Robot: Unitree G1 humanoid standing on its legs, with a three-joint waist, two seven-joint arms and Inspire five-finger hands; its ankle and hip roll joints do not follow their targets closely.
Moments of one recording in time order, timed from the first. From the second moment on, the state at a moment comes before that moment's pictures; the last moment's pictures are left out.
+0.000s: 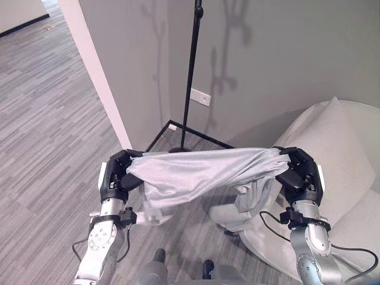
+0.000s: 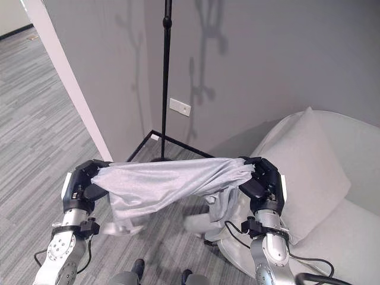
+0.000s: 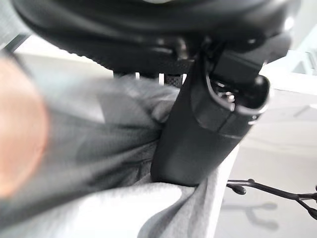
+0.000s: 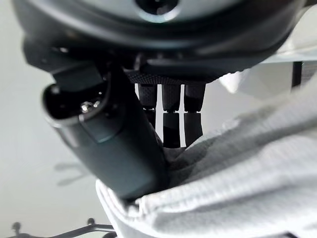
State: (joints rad) left arm 0.16 0.35 -0.05 -0.09 -0.34 -0.21 0.25; right arm 0.18 -0.32 -0.01 -0.16 0.46 -0.21 -0.20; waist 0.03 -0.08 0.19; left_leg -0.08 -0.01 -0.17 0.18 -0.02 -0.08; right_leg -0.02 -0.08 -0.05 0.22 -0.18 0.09
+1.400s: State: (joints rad) left arm -0.71 0.63 -0.20 0.31 0.33 -0.19 0.57; right arm -0.58 -0.67 0.02 0.12 -0.33 0.03 -0.72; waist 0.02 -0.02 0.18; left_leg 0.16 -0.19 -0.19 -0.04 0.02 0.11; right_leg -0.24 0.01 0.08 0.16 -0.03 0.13
